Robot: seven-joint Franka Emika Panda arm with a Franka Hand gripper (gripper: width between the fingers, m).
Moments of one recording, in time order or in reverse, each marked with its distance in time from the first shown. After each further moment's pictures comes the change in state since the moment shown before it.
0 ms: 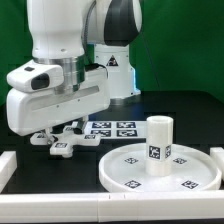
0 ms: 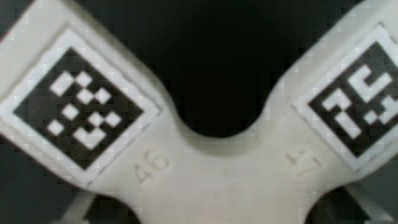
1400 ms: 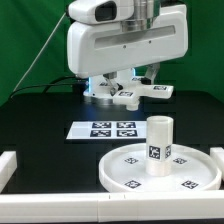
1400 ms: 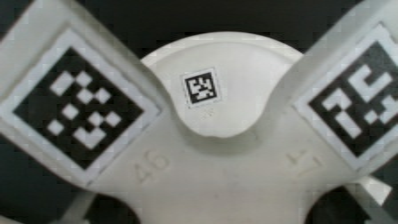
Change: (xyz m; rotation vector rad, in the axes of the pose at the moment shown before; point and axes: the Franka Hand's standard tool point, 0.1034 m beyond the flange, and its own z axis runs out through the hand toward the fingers) arm 0.131 -0.062 -0.115 0.060 -0.033 0.227
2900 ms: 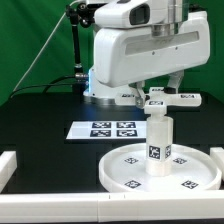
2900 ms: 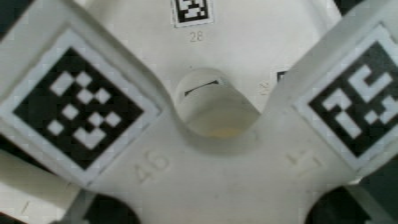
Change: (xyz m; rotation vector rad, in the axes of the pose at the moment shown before) arm 0.039 -0.010 0.010 -0.028 0.065 -0.127
